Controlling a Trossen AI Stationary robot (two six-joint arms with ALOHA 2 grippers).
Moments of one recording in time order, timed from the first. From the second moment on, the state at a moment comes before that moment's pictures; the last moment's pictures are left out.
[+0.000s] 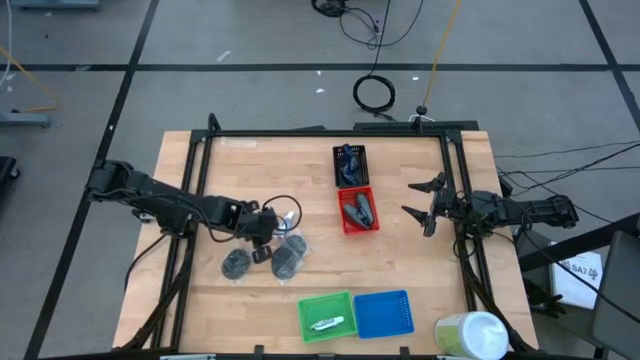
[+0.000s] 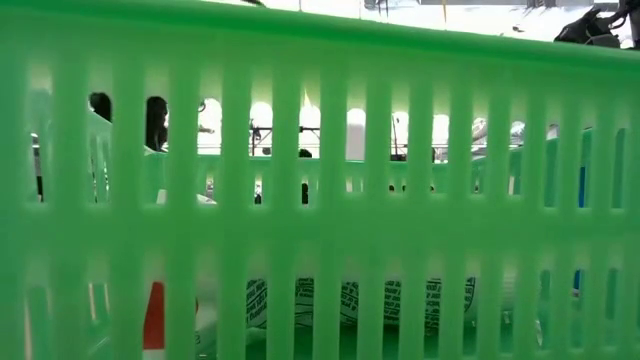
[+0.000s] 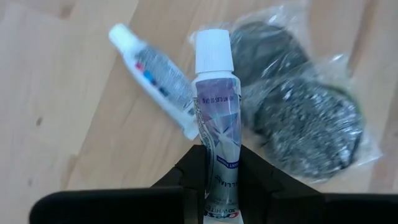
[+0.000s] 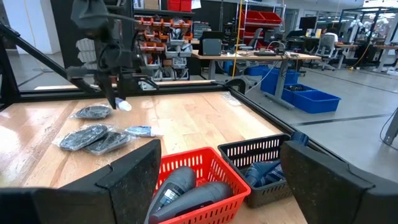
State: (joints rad) left arm -0.18 1.34 0.73 -0.52 -0.10 -0.49; right arm 0.09 0.01 0.06 -0.09 0.39 -0.01
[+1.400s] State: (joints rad) left arm -0.47 1.31 0.75 0.11 -0.04 -0.32; right arm 0.09 0.01 0.06 -0.09 0.39 -0.01
